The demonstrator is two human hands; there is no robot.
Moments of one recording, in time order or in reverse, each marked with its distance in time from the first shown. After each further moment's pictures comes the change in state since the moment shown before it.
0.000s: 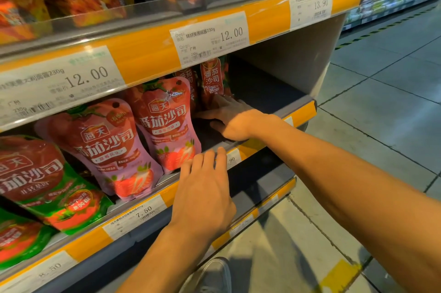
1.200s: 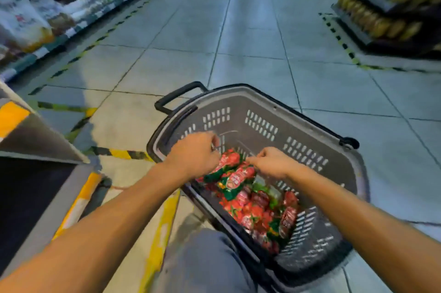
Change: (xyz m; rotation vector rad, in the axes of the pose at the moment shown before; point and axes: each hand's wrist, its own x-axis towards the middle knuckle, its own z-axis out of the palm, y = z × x) left_hand -0.035 0.425 0.024 -0.375 -0.481 0.800; right_hand -0.625 0.085 0.120 0.937 0.286 1.531
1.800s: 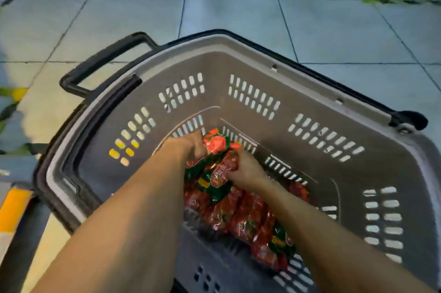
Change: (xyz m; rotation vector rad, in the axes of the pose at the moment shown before) left_hand 0.210 -0.072 0.192 0.121 -0.533 -0.266; right_hand 0.164 0.103 0.114 0.188 0.045 0.170
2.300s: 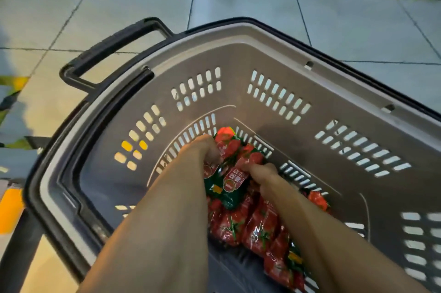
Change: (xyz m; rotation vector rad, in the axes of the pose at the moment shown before) left_hand 0.031 -0.005 0.014 -0.115 -0.065 -0.090; right_hand 0.043 0.013 0.024 0.650 0.068 0.486
